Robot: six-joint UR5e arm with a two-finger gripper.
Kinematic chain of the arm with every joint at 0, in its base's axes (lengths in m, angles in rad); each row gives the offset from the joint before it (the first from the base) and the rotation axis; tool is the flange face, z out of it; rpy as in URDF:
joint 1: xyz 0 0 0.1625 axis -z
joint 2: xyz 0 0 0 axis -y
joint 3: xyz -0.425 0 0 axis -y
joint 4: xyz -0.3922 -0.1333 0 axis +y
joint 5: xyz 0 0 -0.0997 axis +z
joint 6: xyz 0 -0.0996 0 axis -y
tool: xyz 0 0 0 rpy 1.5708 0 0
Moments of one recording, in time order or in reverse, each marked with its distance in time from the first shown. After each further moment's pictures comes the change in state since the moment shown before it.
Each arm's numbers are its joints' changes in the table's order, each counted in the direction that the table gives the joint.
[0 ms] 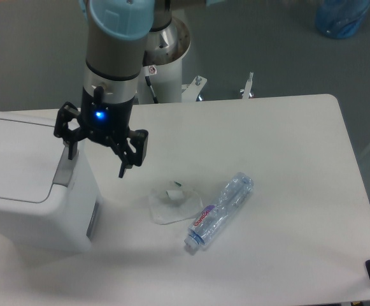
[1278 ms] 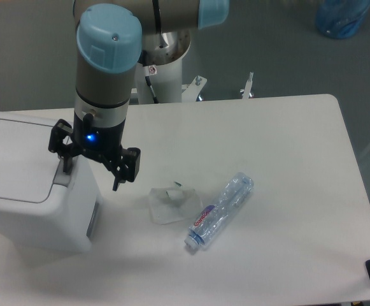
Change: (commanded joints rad) arm 0.018 -0.051 0.046 0.057 -0.029 0.002
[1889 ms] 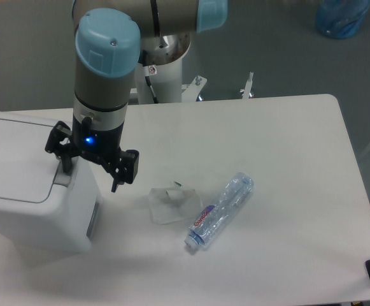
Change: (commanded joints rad) arm 0.005 -0.006 -0.002 0.002 0.000 0.000
